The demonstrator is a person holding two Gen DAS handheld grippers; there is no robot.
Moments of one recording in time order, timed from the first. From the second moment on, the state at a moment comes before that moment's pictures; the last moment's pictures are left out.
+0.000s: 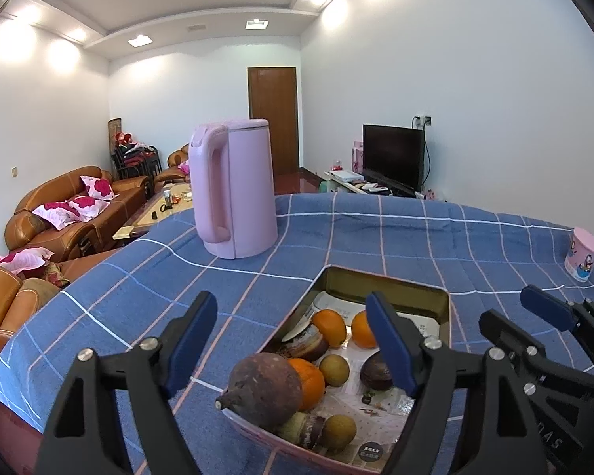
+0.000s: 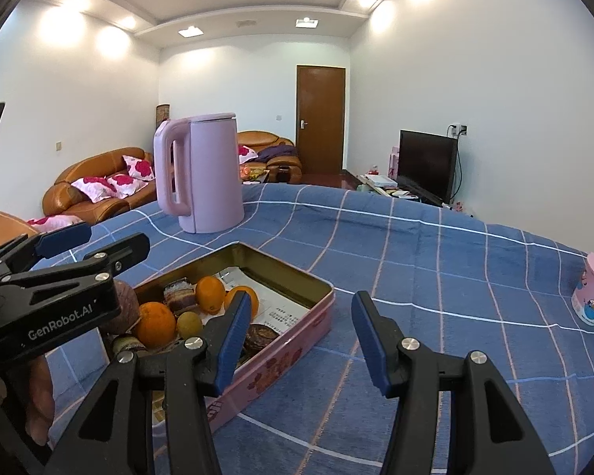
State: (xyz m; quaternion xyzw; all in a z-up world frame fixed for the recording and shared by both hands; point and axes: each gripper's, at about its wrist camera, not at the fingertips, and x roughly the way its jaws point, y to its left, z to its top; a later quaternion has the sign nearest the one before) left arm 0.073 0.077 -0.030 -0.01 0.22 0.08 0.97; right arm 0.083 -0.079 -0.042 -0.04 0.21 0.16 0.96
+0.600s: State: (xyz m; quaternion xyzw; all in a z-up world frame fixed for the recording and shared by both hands) left arm 0.070 0.076 -0.029 -0.01 0.22 0.08 0.97; right arm 0.071 -0.089 -0.034 -0.03 0.19 0.15 0.97
